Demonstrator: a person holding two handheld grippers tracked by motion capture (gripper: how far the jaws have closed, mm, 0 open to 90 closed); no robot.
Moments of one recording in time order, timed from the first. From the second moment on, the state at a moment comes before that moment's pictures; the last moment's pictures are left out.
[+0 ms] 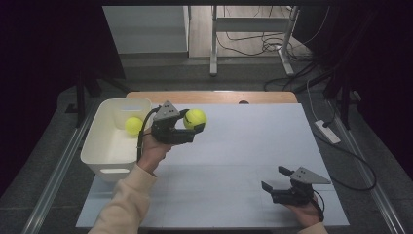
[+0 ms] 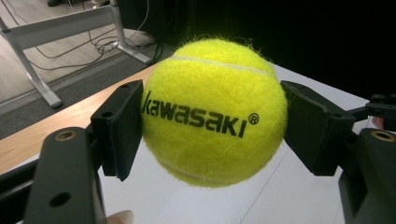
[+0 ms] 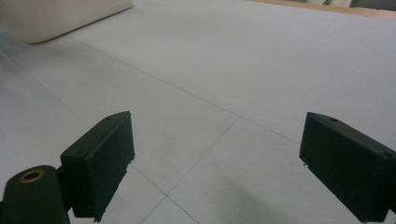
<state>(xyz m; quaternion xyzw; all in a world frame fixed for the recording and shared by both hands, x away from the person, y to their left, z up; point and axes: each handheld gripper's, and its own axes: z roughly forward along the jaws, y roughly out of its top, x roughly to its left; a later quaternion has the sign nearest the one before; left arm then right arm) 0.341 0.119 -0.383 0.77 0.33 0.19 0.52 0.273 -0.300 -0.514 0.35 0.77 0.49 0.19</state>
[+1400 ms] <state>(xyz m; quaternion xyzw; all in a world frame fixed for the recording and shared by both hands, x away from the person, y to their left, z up) 0.333 0.155 -0.377 0.74 0.36 0.22 0.52 0.273 -0.299 -0.514 0.35 0.77 0.49 0.19</state>
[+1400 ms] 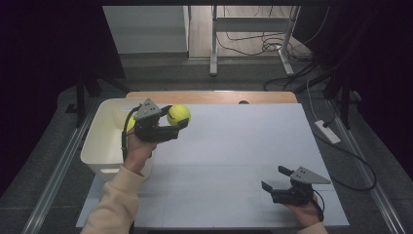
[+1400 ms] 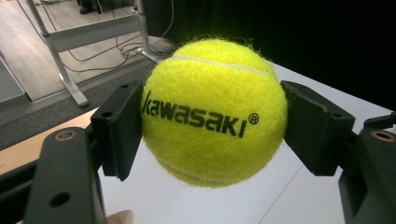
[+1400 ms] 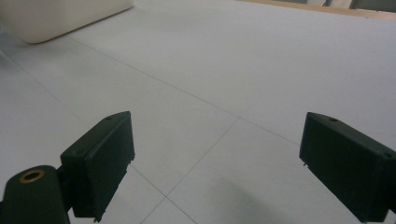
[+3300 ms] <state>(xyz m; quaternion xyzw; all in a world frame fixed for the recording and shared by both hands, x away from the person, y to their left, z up) 0.331 0.226 -0.372 0.72 0.43 0.28 0.47 0.273 -0.298 -0.513 0.35 0.77 0.50 0.20</state>
